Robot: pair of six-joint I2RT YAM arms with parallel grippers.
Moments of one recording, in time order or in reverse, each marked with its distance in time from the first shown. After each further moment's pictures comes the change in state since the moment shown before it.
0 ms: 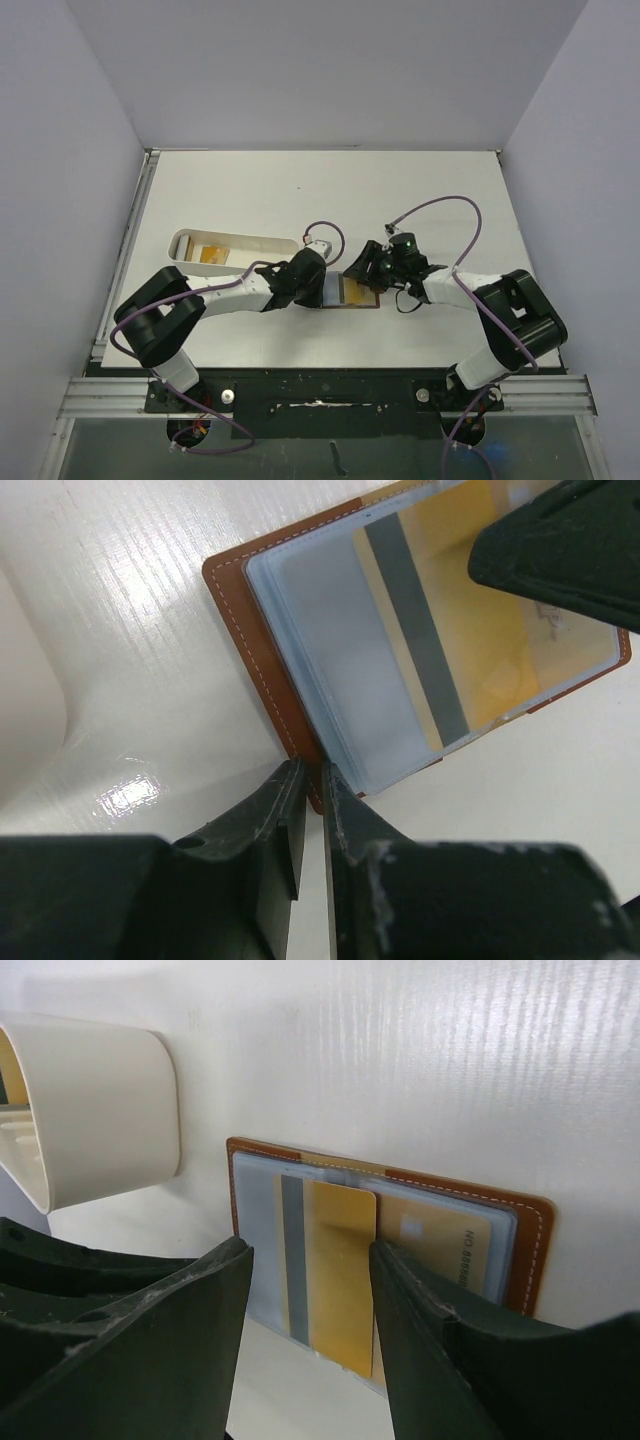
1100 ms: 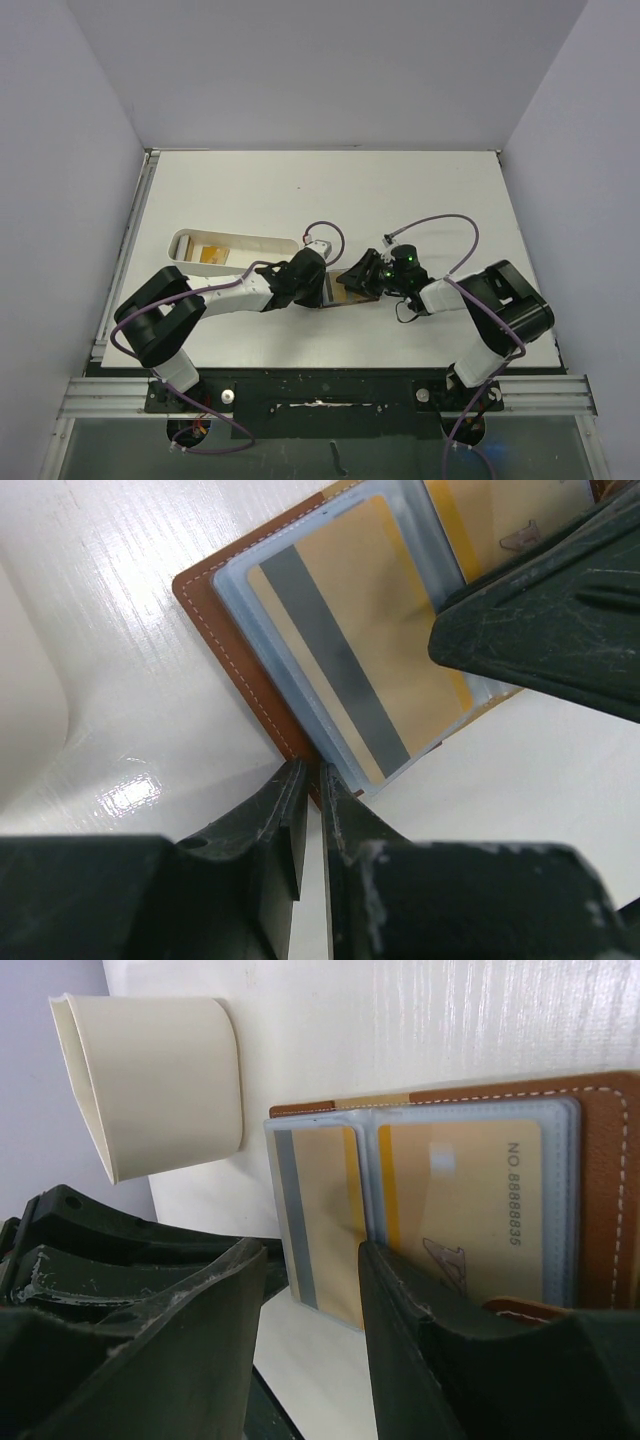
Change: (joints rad) left arm 0.001 0.002 0.000 0.003 -0.001 0.000; right arm 0.010 0.099 -0.131 0.381 -0.154 0.234
